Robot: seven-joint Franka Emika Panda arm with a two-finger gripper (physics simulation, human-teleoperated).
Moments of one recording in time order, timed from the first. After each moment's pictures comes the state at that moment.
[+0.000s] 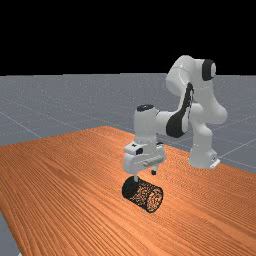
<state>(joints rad) 0.12 0.42 0.06 -1.92 0.03 2.35 -0.57</state>
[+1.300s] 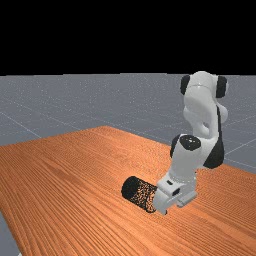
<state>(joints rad) 0.46 0.73 -0.02 -1.58 -0.20 2.16 -0.21</state>
